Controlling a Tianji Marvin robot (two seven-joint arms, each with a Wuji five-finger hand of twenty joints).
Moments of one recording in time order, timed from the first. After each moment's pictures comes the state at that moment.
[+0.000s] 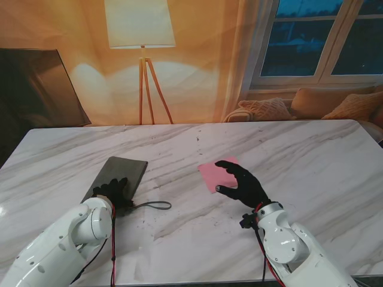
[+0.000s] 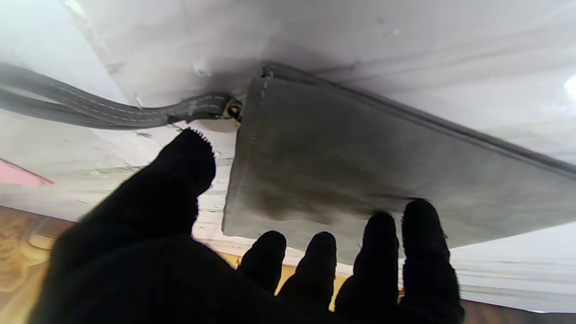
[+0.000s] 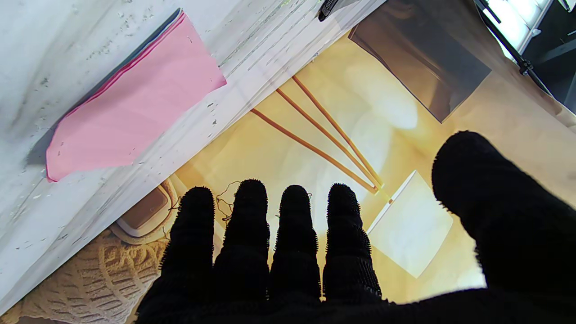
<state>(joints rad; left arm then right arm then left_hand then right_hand) 1.36 -1.05 -1.02 -1.43 0.75 0.47 -0.22 -1.54 -1.16 1.18 -1.49 -0.44 -0.18 -0.20 0.64 -0.36 0.61 -0.06 0.17 0.17 0.00 0.17 0.14 0.22 0.05 0.38 0.10 0.32 0.30 0.57 -0.07 0.29 0.94 0.84 0.31 -0.48 0.92 -0.11 0.20 -0.10 0.40 0.49 0.29 -0.10 0.37 0.29 0.35 -0.10 0.28 0.26 0.10 -0.07 0.53 0.68</state>
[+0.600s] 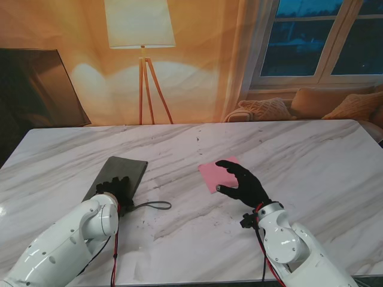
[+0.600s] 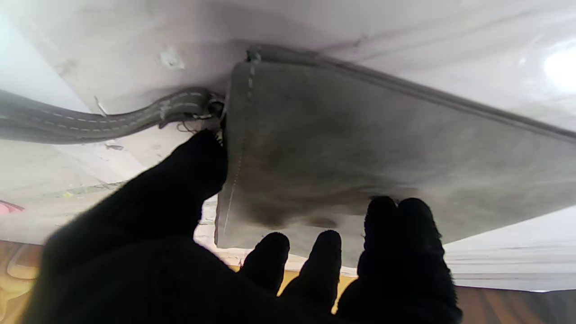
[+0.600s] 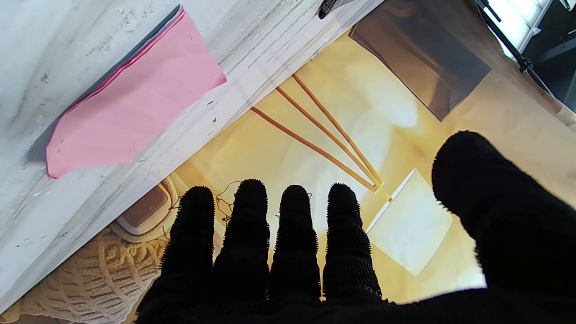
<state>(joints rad) 1.26 -1.06 -0.91 -1.34 0.78 0.52 -0.21 -1.54 -1.16 1.18 -1.49 -0.44 -0.18 -0.20 0.62 -0.41 0.77 -0.05 0.17 0.19 0.00 0.19 0.13 0.26 0.07 0.57 0.08 0.37 0.71 0.86 -0.07 0.25 1.18 0.81 0.31 -0.48 0.92 -0.11 0.20 -0.10 0.40 0.49 0.29 -0.10 0.37 0.29 0.35 -0.10 0.28 0.26 0.10 -0.07 0.53 0.69</state>
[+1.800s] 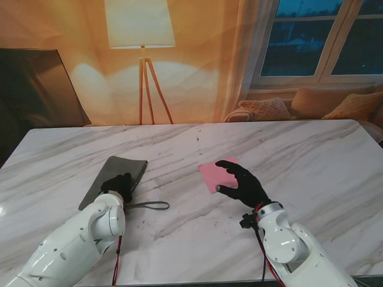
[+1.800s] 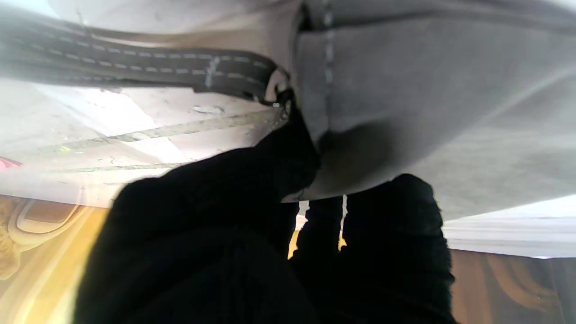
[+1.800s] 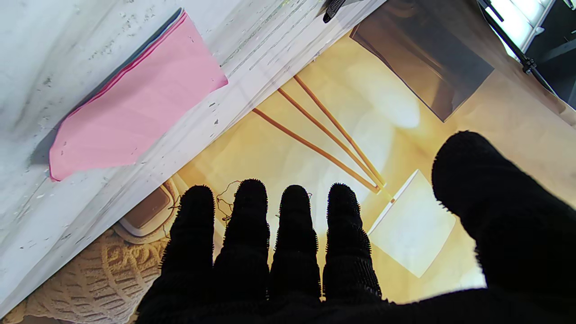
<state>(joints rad) 1.23 -1.11 -0.88 -1.24 0.73 0.51 0.01 -1.54 -1.16 1.18 -1.49 -0.44 -0.17 -0.20 1.01 -0.72 1.10 -0.21 0.32 0.29 0.42 0.38 0.48 0.32 0.60 0.82 0.54 0.35 1.09 1.13 0.31 0.29 1.41 0.86 0.31 -0.48 0.92 -0.11 0.20 -0.10 0.40 0.49 0.29 -0.10 0.37 0.29 0.35 -0.10 0.28 0.27 0.11 -0.07 0.54 0.69</state>
